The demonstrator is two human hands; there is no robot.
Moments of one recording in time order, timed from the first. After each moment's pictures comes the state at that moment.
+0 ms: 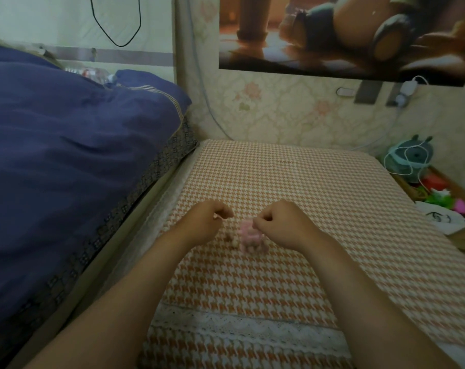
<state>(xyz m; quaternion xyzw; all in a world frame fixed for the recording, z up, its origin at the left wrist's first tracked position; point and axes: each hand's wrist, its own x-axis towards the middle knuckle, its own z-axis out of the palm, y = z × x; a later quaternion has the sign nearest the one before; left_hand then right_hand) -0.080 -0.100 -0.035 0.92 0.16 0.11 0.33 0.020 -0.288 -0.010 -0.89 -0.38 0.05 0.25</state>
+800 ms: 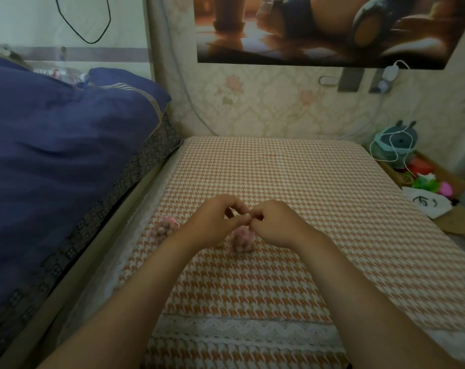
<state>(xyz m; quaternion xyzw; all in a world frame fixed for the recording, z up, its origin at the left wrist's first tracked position) -0.055 -0.148 -0.025 0.92 0.03 0.16 0.36 0.030 -0.306 -0.014 -0.89 -0.38 0.10 0.25</state>
